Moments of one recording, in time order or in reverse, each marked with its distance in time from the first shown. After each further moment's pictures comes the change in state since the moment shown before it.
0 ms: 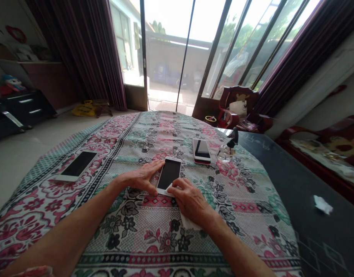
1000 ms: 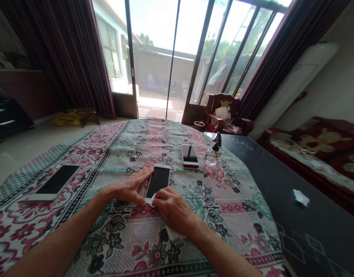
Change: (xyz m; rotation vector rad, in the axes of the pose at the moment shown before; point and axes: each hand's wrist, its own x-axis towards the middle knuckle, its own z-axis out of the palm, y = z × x) left_hand 0.000 0.003 -0.001 0.026 -0.025 -0.016; right_hand 0.008 -0.012 0.007 0.053 -0.014 -0.038
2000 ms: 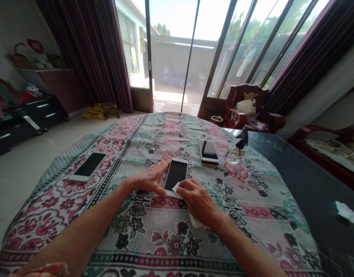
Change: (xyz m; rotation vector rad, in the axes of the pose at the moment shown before) left_hand 0.004 -0.005 0.008 -0.052 0.053 -0.021; right_hand -0.005 0.021 -0.004 -0.006 0.056 -0.013
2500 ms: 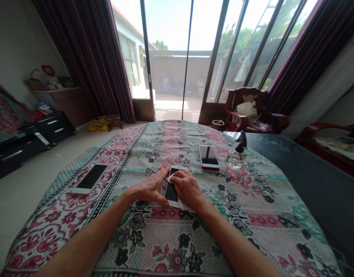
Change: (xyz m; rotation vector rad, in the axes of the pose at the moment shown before) left_hand -0.004 0.008 -0.003 -0.047 0.021 -0.041; right_hand 0.053 0.027 0.023 -0.027 0.191 0.041
